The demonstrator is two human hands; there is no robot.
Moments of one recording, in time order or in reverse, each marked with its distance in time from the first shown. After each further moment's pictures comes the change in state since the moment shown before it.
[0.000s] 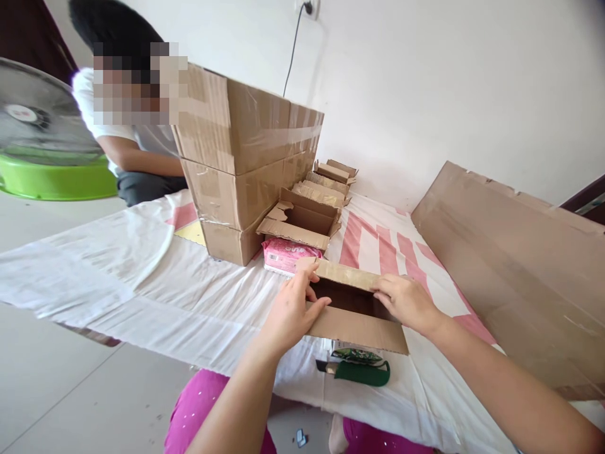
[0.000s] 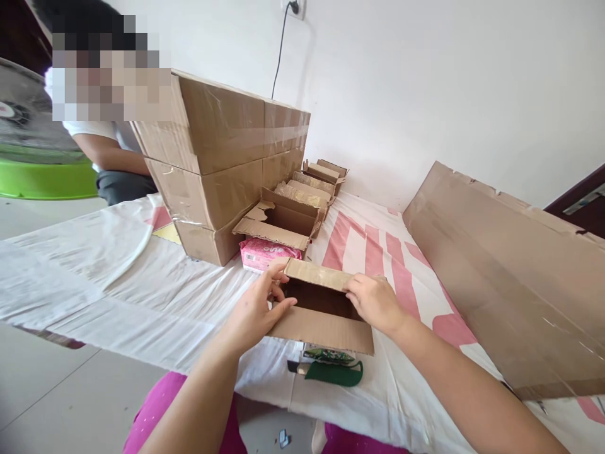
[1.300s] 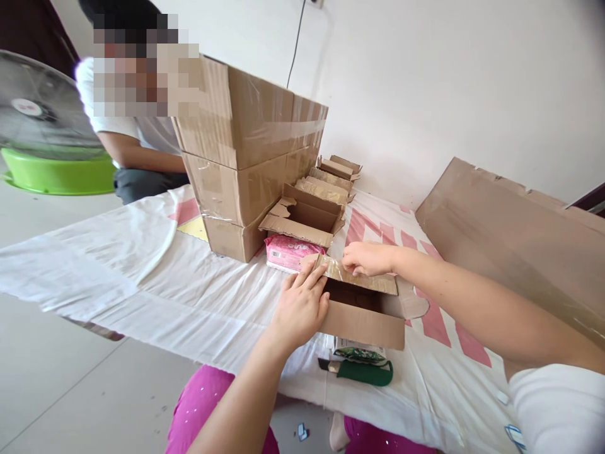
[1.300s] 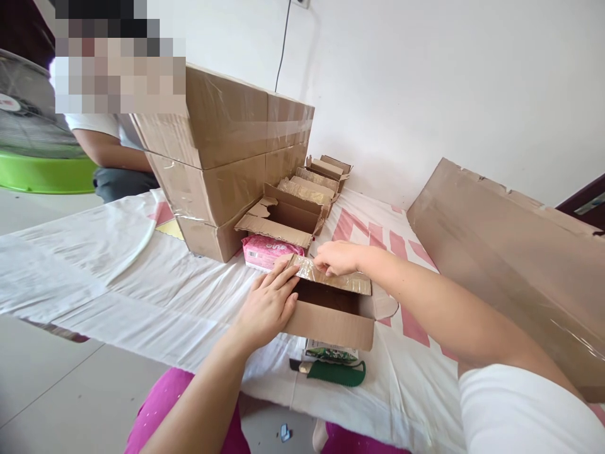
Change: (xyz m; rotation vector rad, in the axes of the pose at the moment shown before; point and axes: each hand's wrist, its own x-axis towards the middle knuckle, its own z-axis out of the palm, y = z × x) left_hand 0.005 0.000 0.012 0.477 -0.117 0.100; right_hand 0.131 -0.015 -0.012 -0.071 -0.619 -0.488
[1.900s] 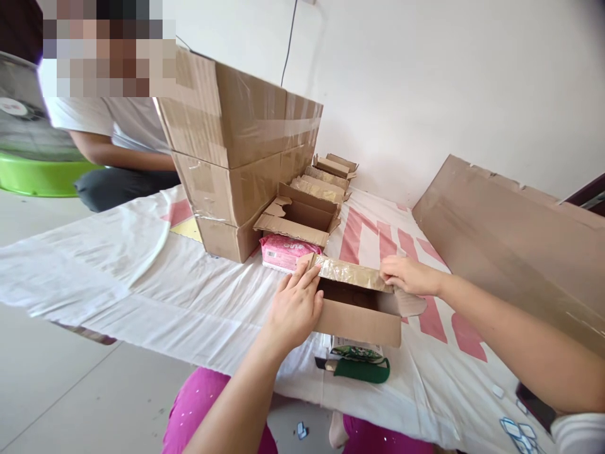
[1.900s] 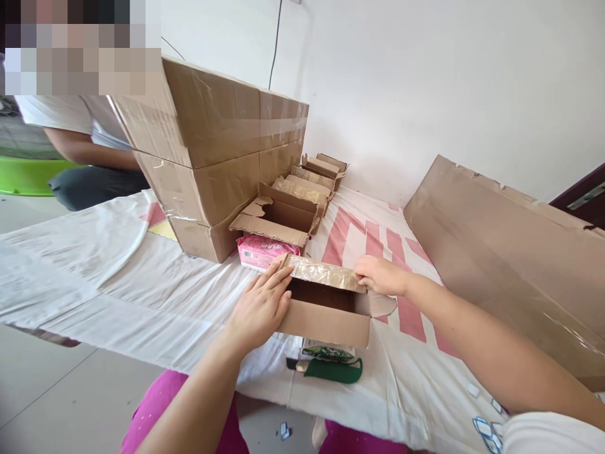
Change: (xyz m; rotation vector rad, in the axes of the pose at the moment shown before) left_hand -0.001 0.000 0.001 0.018 -0.047 -0.059; right_hand -0.100 0.020 0.060 0.303 0.279 0.099
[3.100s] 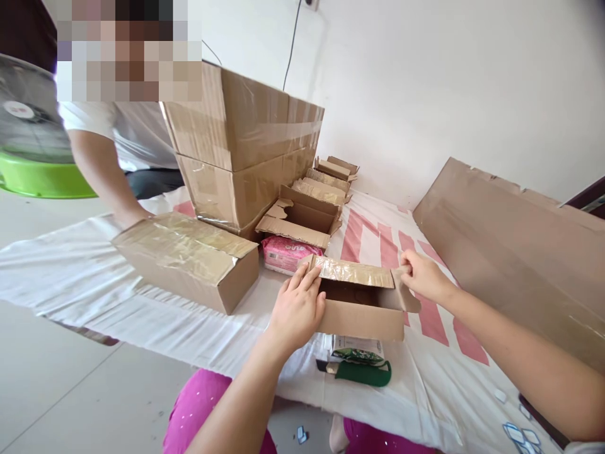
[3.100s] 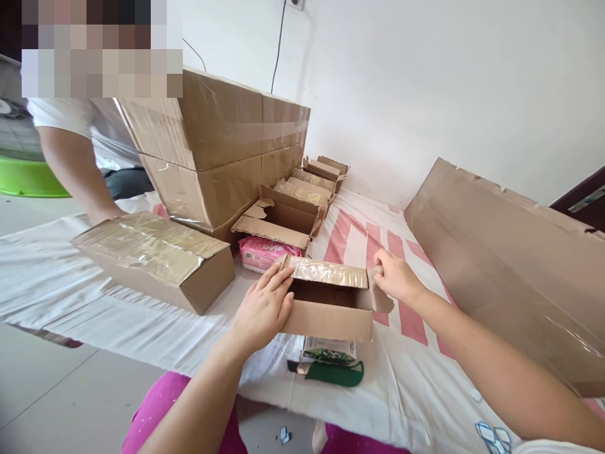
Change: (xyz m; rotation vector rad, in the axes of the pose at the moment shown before) left_hand 0.000 0.004 0.002 0.000 0.039 -0.017; right_hand -0.019 -0.002 0.016 -0.085 0.424 0.577
